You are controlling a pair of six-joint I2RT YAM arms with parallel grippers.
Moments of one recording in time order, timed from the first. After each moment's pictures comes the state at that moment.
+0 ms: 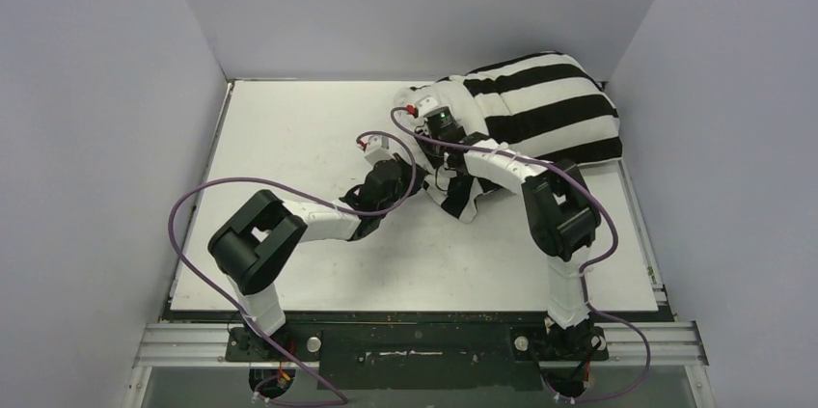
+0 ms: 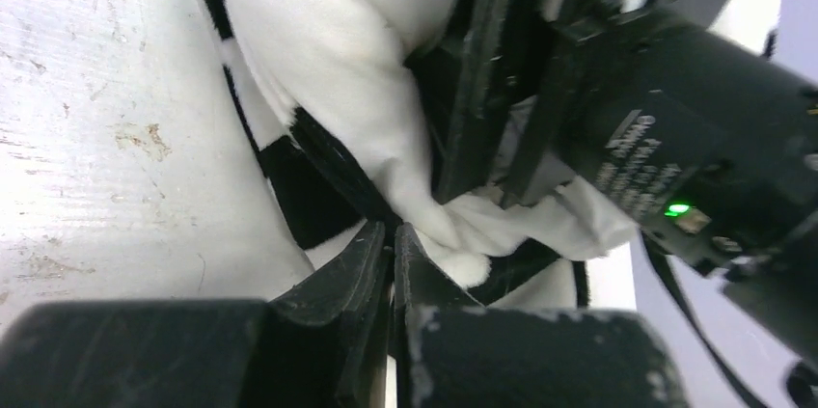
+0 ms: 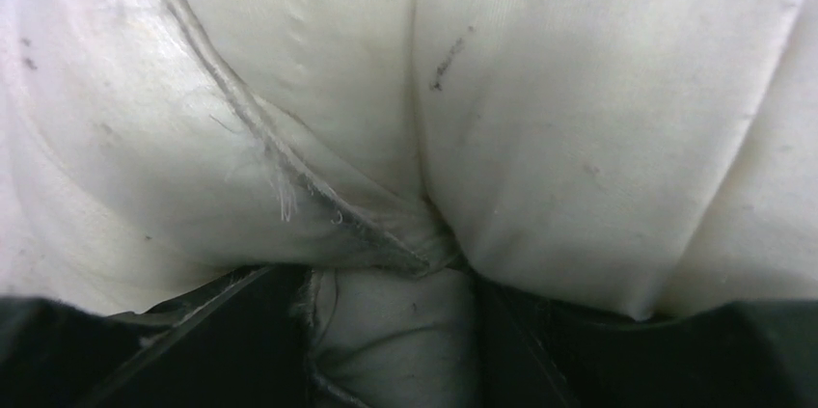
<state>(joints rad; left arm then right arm) -0.77 1.76 0.85 0.57 -0.31 -0.98 0.56 2.02 1.45 -0.24 0.29 -0.18</state>
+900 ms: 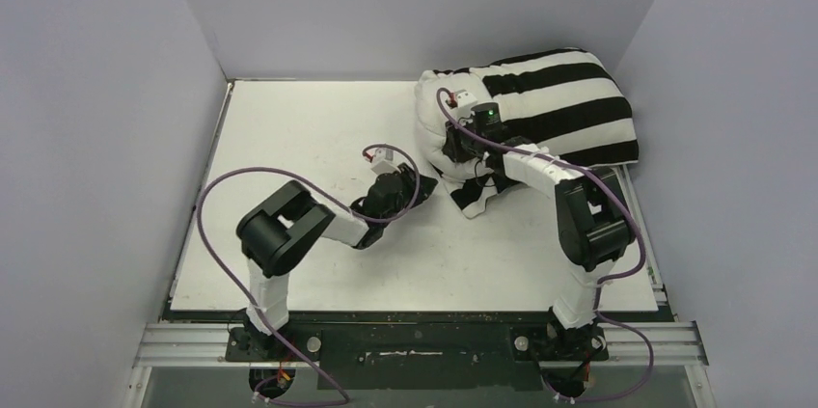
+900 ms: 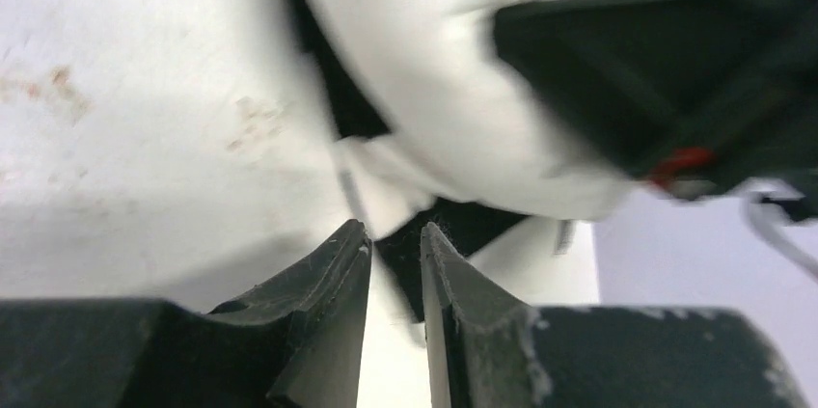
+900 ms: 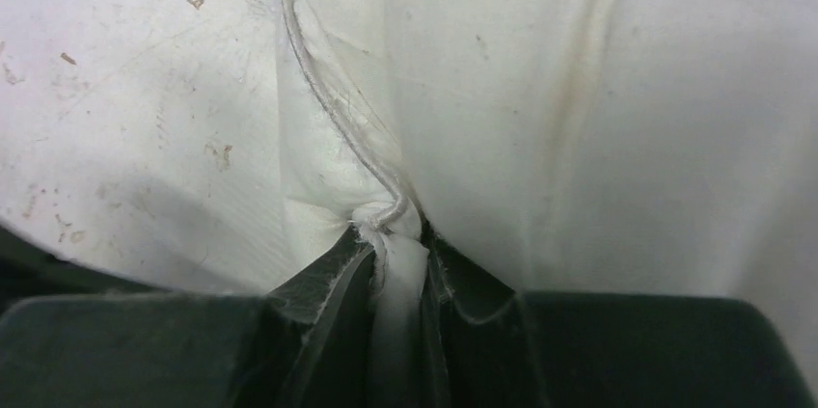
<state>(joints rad) -0.77 1.88 0.80 0.83 -0.22 -1.05 0.40 1.85 1.24 -0.02 -0.18 -0.02</state>
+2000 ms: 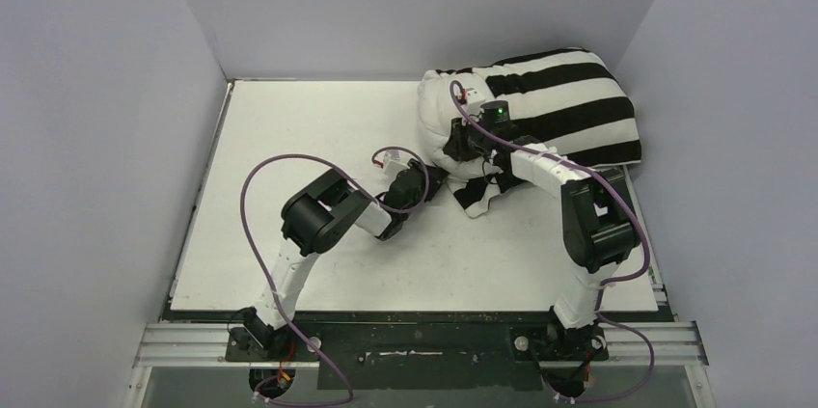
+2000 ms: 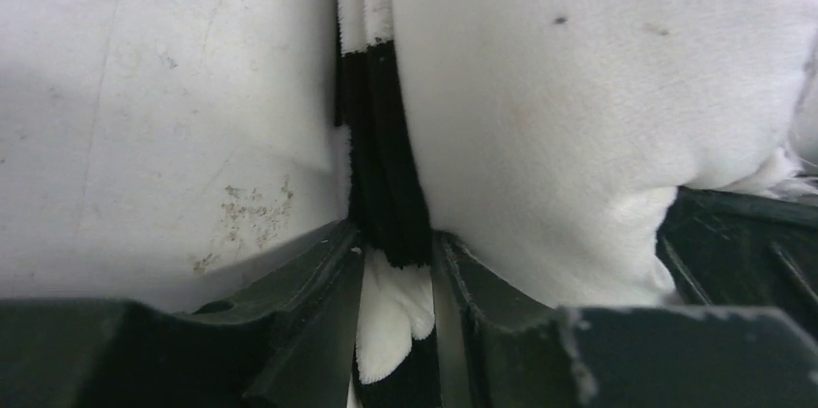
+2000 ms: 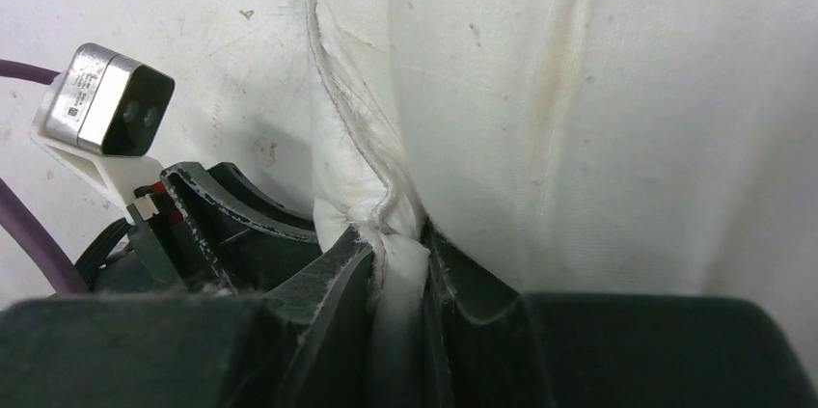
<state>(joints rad) -0.77 2.26 1.05 0.96 -0.27 -1.39 0.34 1.82 1.22 -0.02 -0.34 0.07</state>
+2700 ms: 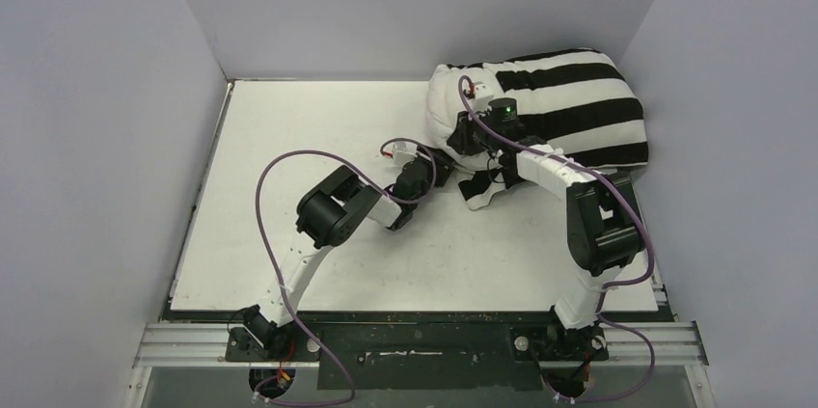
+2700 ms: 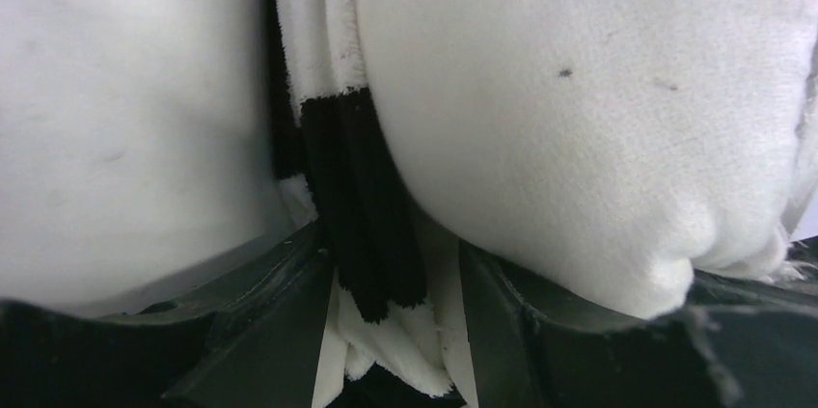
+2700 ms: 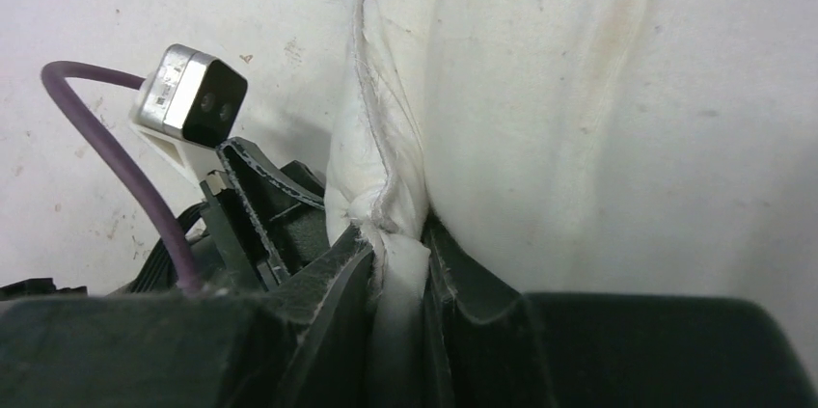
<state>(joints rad) -0.75 2.39 1.23 1.03 -0.27 -1.48 0.32 1.80 1.20 0.05 -0.34 0.09</state>
